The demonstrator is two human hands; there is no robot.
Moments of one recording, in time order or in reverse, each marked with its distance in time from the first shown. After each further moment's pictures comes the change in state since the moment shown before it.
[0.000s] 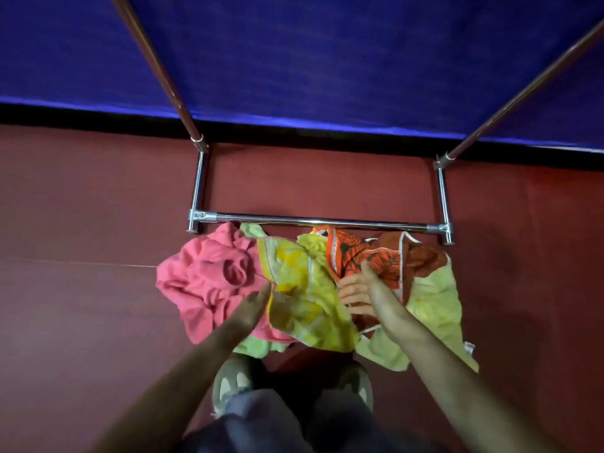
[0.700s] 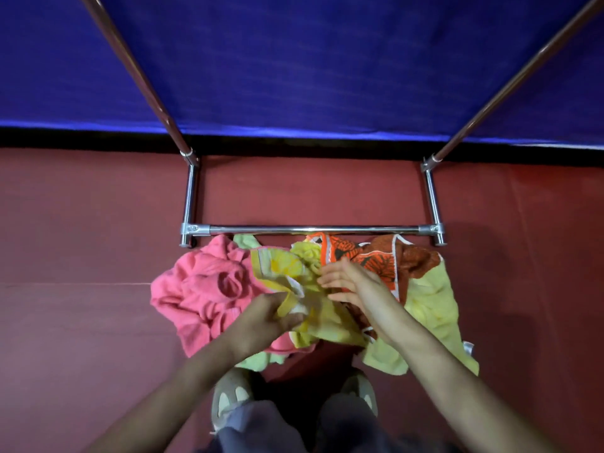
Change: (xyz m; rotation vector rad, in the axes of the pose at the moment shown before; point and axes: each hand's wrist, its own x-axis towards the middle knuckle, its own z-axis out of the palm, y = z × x) left_hand -0.049 0.035 -0.001 0.351 -0.280 0.610; right_hand -0.019 -0.020 0.017 0.026 -0.085 -0.286
